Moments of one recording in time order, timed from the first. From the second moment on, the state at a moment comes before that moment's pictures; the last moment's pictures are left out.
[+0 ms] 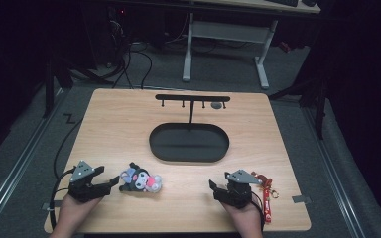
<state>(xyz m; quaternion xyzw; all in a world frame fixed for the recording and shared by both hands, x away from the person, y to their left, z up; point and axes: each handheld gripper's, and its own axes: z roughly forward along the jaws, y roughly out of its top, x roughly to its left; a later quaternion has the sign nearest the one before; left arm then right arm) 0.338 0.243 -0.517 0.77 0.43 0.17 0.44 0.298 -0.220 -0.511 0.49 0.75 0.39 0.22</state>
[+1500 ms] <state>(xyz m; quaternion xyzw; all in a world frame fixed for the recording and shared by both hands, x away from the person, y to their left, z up) 0.339 0.235 -0.523 0.80 0.39 0.18 0.41 0.298 -0.217 -0.511 0.50 0.80 0.29 0.19</state>
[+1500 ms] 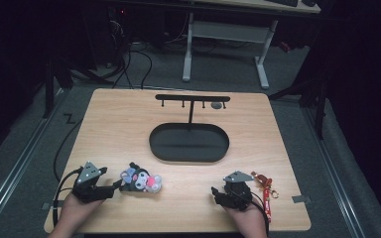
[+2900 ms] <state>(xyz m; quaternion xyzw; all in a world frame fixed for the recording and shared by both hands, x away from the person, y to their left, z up) 0.338 0.235 -0.523 0.80 0.39 0.17 0.41 0.285 -0.335 -0.477 0.61 0.77 0.13 0.11</state>
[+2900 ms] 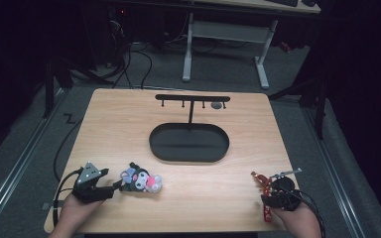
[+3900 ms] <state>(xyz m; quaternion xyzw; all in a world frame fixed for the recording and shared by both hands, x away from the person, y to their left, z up) 0.338 0.236 -0.523 0.81 0.39 0.17 0.41 0.326 -0.336 -0.487 0.64 0.77 0.04 0.05</state>
